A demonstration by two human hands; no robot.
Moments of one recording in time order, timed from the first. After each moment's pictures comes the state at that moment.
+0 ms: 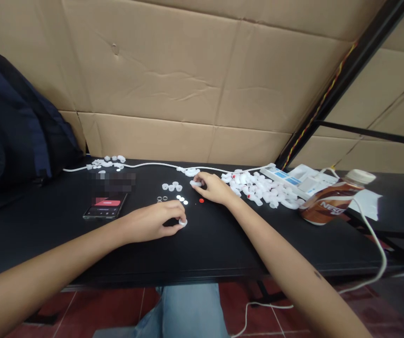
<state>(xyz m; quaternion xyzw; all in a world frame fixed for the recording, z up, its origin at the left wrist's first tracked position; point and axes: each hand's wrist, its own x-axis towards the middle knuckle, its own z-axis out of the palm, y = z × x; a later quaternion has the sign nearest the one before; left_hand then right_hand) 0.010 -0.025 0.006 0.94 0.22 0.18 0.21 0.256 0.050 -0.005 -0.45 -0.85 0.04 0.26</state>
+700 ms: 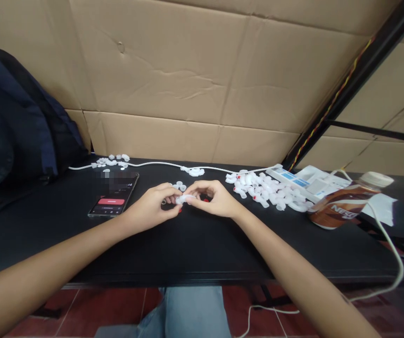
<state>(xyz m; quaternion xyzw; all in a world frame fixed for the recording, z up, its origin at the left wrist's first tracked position) 0.007 -0.013 0.007 0.87 0.32 0.34 0.16 0.224 -0.002 0.016 -0.28 -0.82 0.33 0.37</state>
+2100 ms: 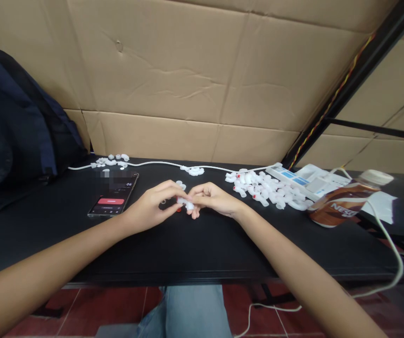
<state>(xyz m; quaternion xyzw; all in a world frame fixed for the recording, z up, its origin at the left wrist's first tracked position) 0.005 -0.016 0.010 0.89 0.21 0.38 0.13 0.228 0.004 0.014 -0.28 -0.69 0.62 0.26</state>
